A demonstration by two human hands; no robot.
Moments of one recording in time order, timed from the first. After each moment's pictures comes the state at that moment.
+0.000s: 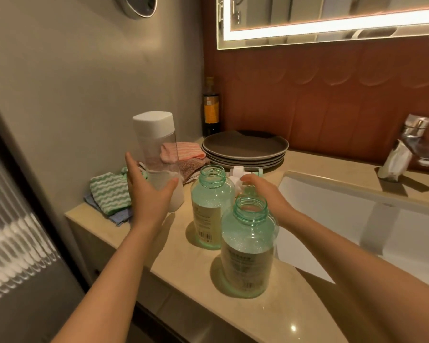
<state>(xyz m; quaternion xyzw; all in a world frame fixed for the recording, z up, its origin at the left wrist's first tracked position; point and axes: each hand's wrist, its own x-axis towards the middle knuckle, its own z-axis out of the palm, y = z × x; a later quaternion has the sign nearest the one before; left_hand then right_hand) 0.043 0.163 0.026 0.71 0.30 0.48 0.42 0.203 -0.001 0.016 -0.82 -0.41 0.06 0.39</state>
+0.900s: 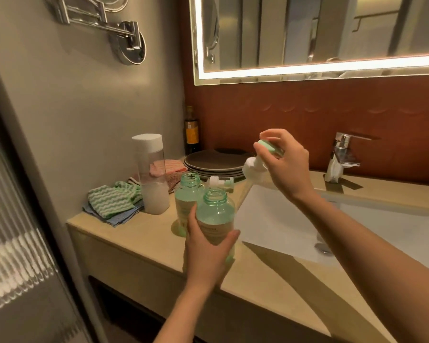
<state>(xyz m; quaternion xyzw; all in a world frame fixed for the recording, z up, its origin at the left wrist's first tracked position) 0.007 -0.009 -0.007 0.74 0.21 0.37 0.52 0.147 -0.105 0.114 -0.69 -0.37 -0.27 0.57</state>
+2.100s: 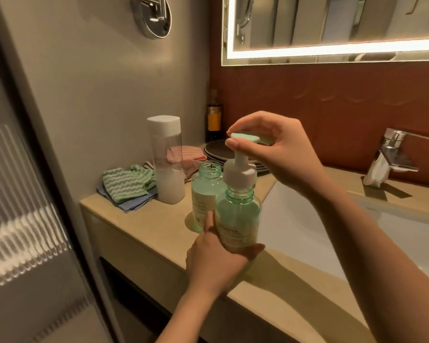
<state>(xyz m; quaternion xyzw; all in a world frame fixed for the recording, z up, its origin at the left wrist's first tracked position) 0.010 0.007 -0.016 0.83 0.30 0.28 0.37 0.107 -0.067 0.143 -0.63 -0.55 -0.08 0.54</state>
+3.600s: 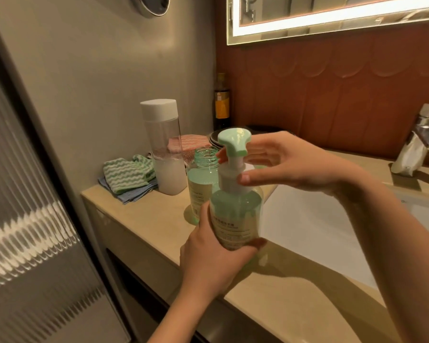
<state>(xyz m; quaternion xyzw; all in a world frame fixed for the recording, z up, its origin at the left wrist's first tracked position) 0.009 0.002 -0.016 0.82 0.31 0.30 0.37 0.143 -0.077 0.117 -0.61 -0.66 0.19 0.40</state>
